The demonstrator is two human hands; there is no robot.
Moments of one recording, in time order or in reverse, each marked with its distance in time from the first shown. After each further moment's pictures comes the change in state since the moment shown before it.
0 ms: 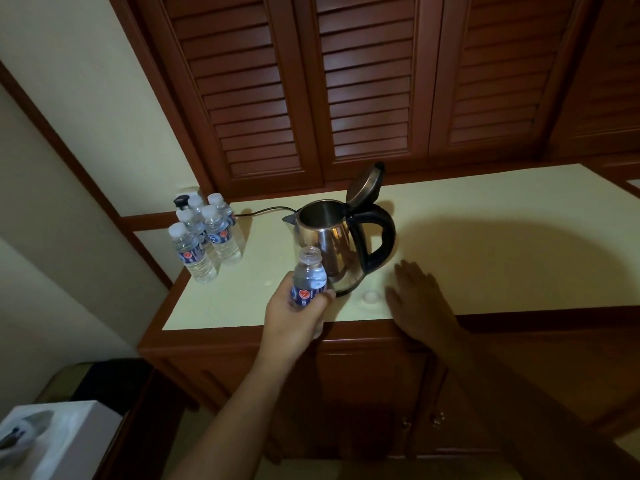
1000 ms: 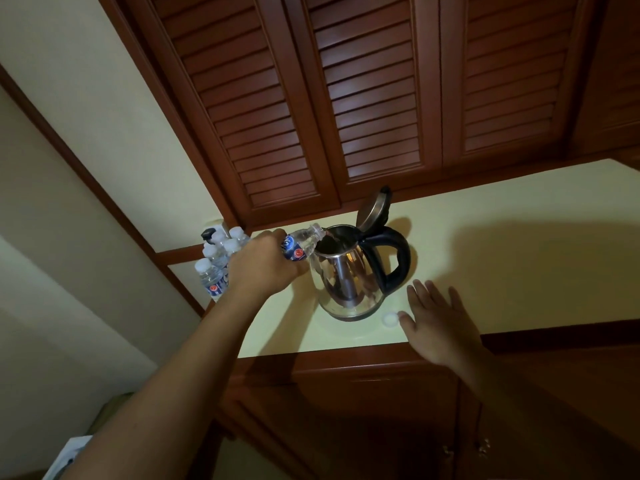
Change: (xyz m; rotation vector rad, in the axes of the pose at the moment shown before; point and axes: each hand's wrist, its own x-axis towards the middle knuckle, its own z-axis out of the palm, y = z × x) left_hand 0.092 0.106 -0.047 1.278 0.138 0.179; right_hand 0.011 0.005 0.014 -0.222 -0.093 -0.026
